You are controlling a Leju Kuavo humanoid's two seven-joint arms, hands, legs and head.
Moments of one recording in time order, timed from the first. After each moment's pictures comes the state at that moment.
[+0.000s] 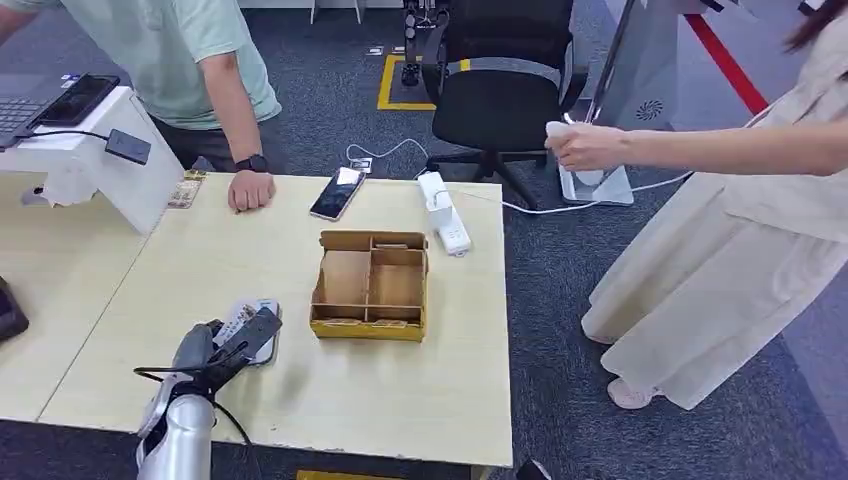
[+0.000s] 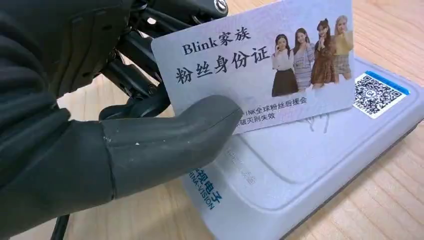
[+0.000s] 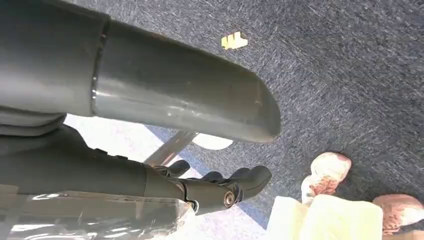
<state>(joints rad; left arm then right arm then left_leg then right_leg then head) -0.16 -0.25 0.48 -1.33 -1.10 -0.25 0.12 -0.12 0.18 -0.38 -0.38 1.57 -0.41 0.07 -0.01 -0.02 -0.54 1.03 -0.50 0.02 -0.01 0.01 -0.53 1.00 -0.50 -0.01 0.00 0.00</state>
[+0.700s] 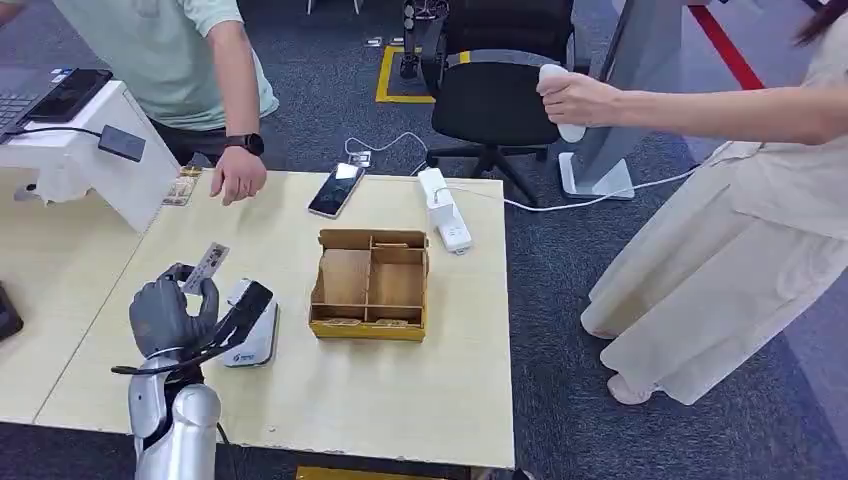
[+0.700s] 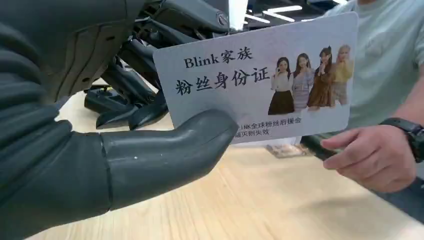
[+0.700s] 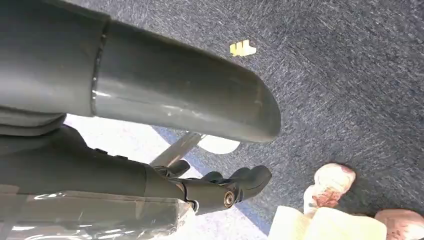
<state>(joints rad) -0.16 -0.26 0.37 -1.49 -1.19 0.29 -0.21 -0.08 0.20 -0.32 -0.39 1.57 -0.42 0.11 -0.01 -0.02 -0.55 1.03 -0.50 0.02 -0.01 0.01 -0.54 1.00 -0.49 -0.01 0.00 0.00</state>
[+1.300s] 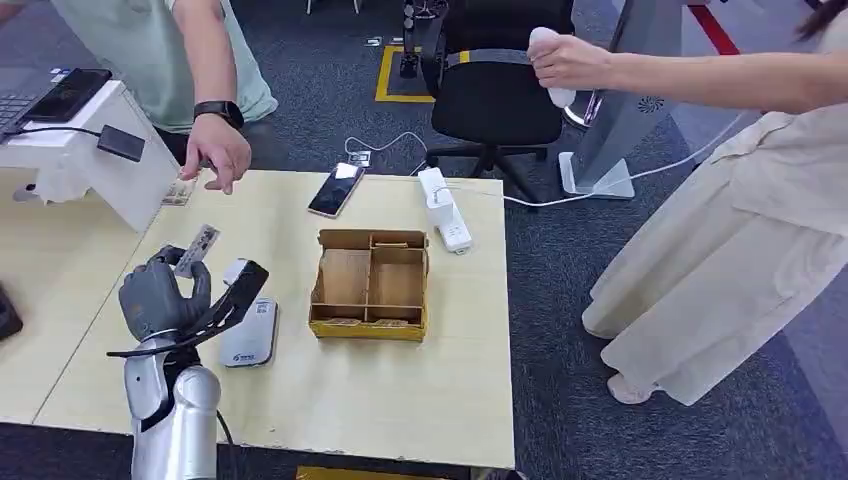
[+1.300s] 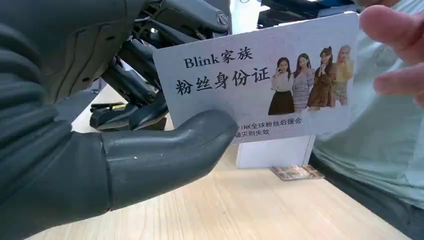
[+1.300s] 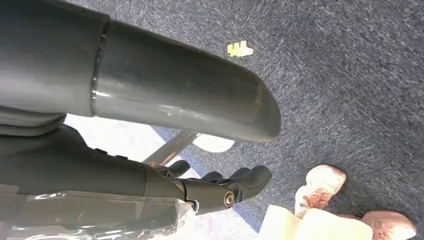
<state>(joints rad) -0.22 -0.26 0.37 -1.50 -1.28 0.29 -0.13 -0.08 0.20 -0.29 -0.39 1.57 -0.41 0.12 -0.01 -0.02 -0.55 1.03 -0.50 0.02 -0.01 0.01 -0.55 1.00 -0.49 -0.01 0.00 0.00</state>
